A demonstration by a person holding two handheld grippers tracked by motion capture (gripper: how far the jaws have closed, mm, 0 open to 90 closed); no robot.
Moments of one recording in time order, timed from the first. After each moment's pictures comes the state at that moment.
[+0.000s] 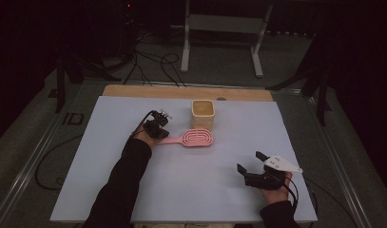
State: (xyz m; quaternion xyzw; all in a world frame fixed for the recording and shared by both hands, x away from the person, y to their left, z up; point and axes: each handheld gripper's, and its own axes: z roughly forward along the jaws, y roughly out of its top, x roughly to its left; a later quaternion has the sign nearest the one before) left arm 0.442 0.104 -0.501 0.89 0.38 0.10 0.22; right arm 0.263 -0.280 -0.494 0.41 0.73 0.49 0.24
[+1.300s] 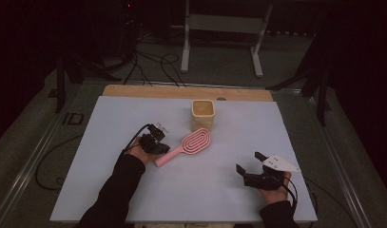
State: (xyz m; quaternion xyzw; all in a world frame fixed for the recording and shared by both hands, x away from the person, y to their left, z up) left arm 0.390 0.114 -0.498 0.89 0.36 0.05 0.26; right arm 0.264 -0.277 -0.495 0.40 0.73 0.49 0.24
